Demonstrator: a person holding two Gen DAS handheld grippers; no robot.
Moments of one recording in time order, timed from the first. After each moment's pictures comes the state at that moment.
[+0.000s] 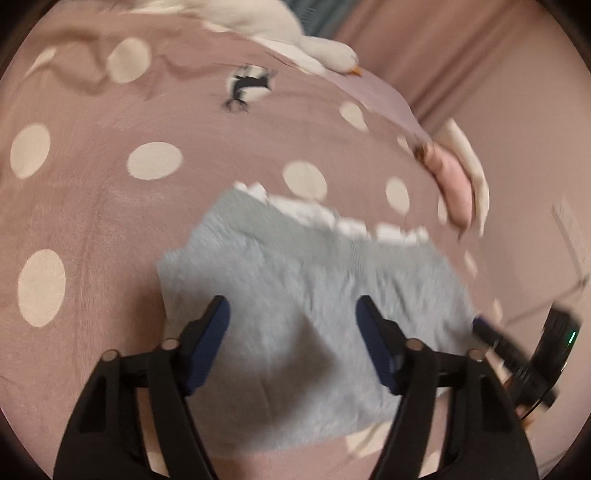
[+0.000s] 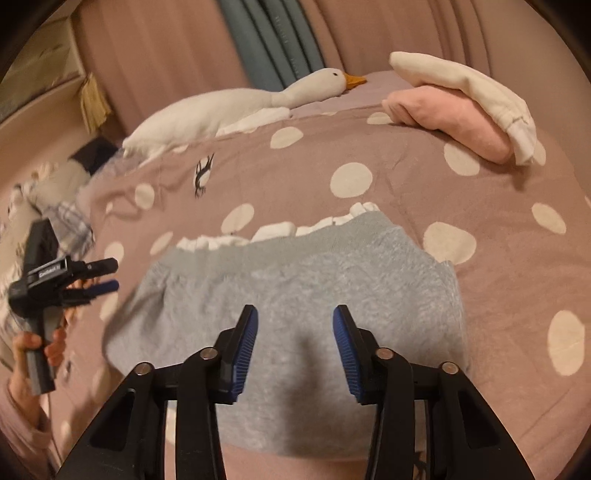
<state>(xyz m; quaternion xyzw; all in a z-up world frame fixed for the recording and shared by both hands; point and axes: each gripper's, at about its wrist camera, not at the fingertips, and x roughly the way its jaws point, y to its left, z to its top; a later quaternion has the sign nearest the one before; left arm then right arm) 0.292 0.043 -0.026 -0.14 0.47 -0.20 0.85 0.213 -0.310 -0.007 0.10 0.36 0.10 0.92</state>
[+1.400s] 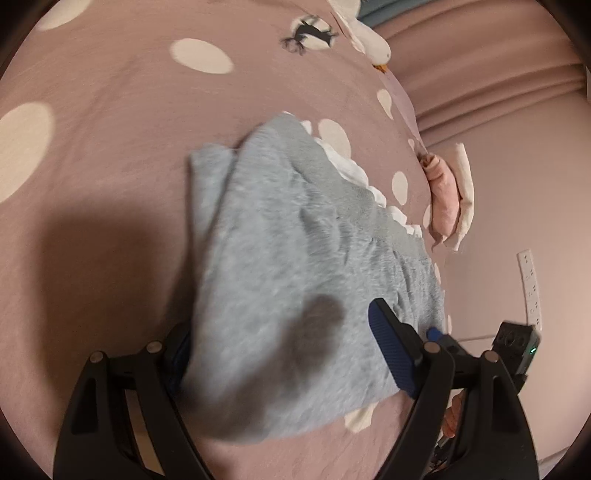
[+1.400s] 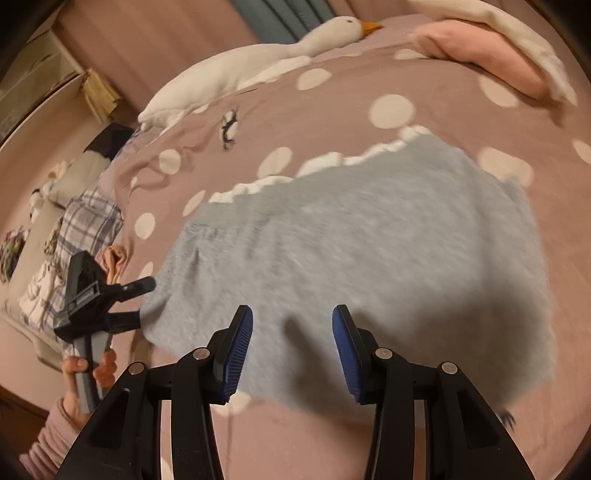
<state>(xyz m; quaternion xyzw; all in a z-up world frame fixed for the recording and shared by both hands) 0.287 0.085 -0.084 -0.30 0.52 -0.23 0.77 0.222 -0.268 -0.032 0.16 0.43 0.17 0.87</state>
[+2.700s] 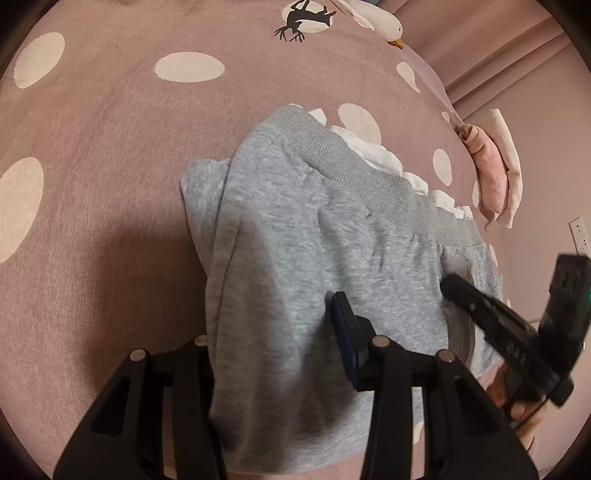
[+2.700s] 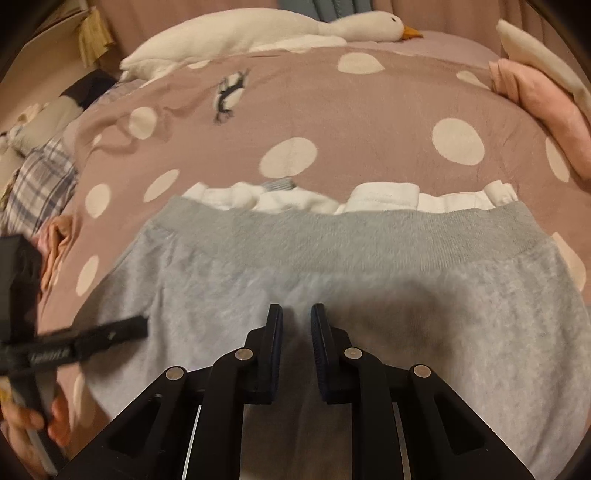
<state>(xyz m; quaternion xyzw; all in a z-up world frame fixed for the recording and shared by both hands) 0.308 0.056 -0.090 -0.19 0.54 -0.17 0.80 0.283 -0.198 -0.042 0.04 0.45 0.13 0.88</state>
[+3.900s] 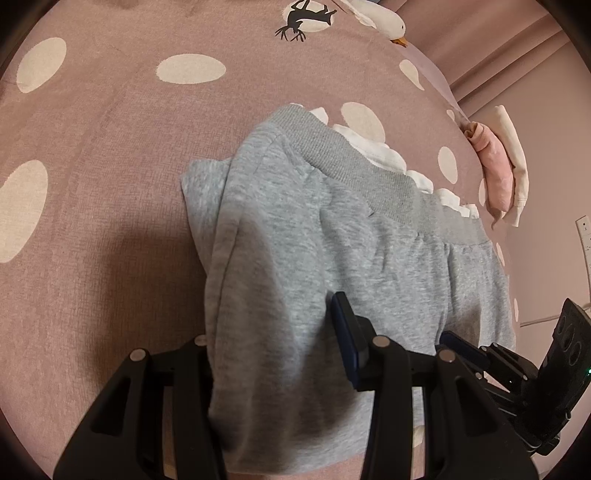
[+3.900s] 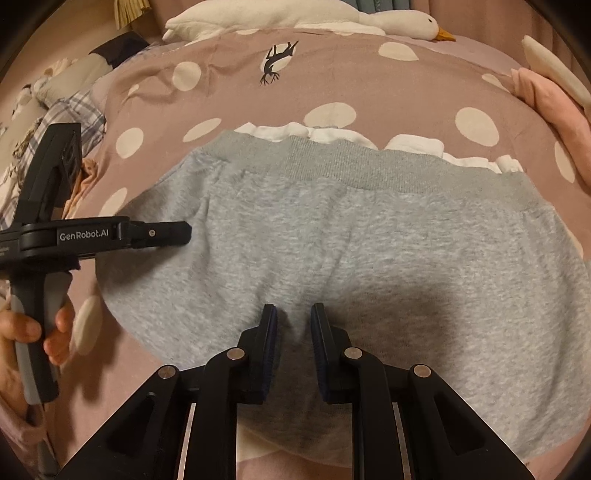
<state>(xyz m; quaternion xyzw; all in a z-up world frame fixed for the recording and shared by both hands) 0.308 0.054 -0.090 -0.18 0.54 -0.16 0.81 0.245 -0.181 -0.056 -0.01 0.48 0.16 0.86</state>
